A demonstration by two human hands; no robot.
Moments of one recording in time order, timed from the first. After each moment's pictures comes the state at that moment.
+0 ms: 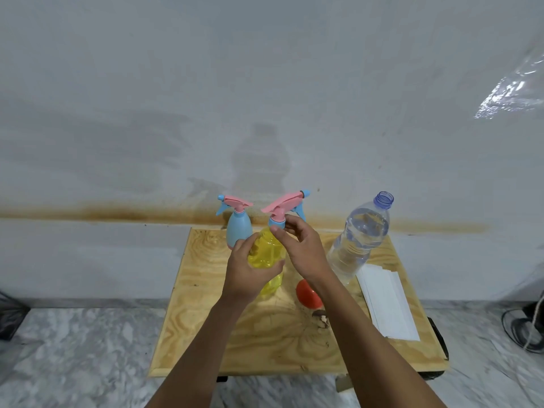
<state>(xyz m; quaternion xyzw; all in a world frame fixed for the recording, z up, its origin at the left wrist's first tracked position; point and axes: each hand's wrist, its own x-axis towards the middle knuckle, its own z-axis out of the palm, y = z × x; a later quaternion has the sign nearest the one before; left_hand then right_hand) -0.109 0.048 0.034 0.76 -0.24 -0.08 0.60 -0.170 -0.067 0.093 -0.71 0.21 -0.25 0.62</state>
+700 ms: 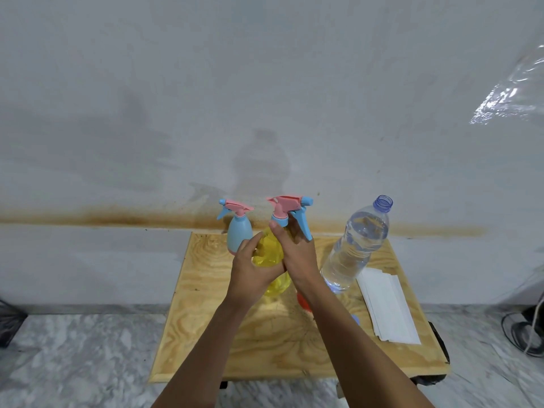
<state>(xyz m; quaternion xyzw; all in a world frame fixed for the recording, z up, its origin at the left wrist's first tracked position) -0.114 0.046 0.054 0.72 -0.25 -0.12 0.64 -0.166 -0.042 0.104 -0.61 0.23 -0.29 0.70</state>
